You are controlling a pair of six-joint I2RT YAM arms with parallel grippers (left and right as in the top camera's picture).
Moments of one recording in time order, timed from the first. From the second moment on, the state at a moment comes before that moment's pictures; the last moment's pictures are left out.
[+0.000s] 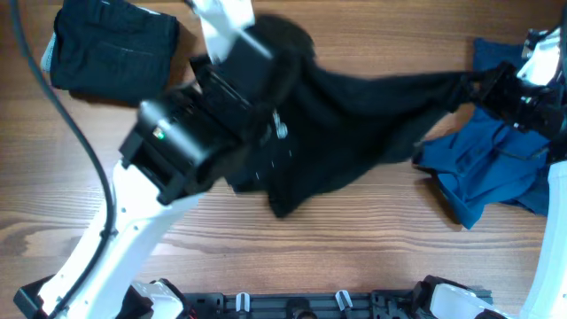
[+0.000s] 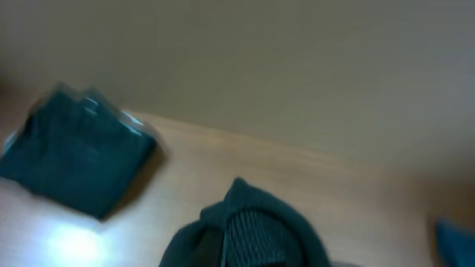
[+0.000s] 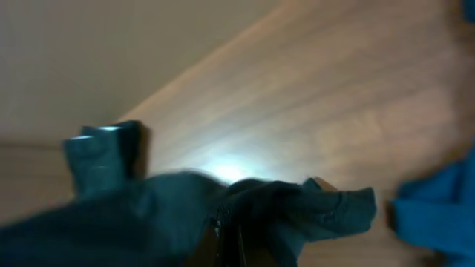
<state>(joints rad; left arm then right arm) -0.74 1.59 2.13 -1.03 -0.76 -0.55 -0.30 1.34 1.53 -1.00 -0.56 0.35</state>
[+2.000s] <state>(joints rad) -0.28 1.82 2.23 -0.83 -0.26 -0.39 -0.14 1.75 2.18 -1.07 -0.59 0.41</state>
